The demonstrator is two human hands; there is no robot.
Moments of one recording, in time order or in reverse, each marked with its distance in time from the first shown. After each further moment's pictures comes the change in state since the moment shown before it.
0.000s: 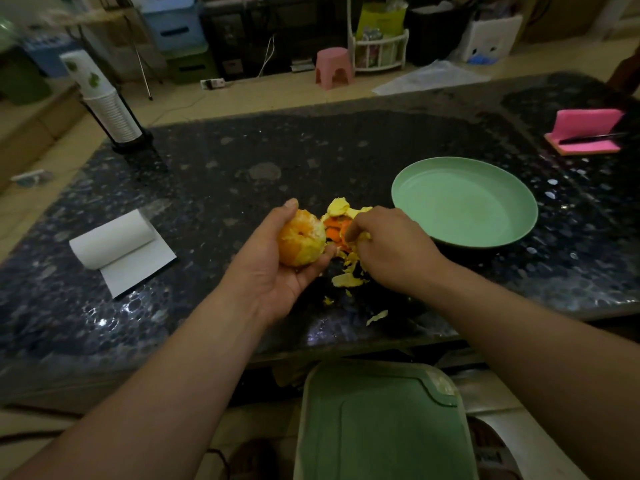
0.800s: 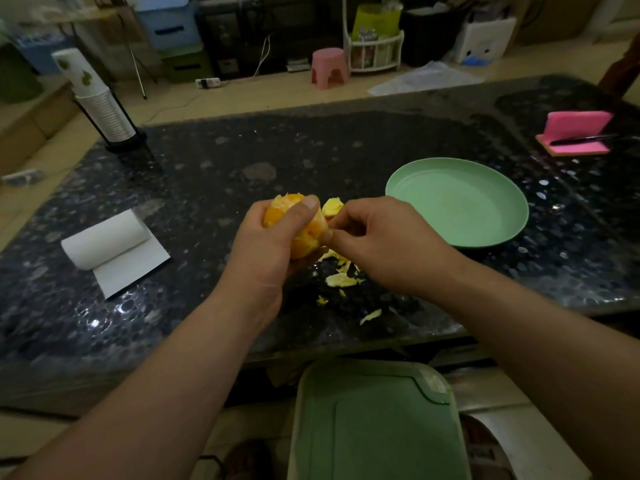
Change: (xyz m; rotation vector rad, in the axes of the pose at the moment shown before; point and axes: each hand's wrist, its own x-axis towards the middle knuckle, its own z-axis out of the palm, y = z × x) left_hand 0.002 -0.004 0.002 0.326 -0.031 0.378; right_hand -0.018 -0.013 -0.026 0.333 0.003 -0.117
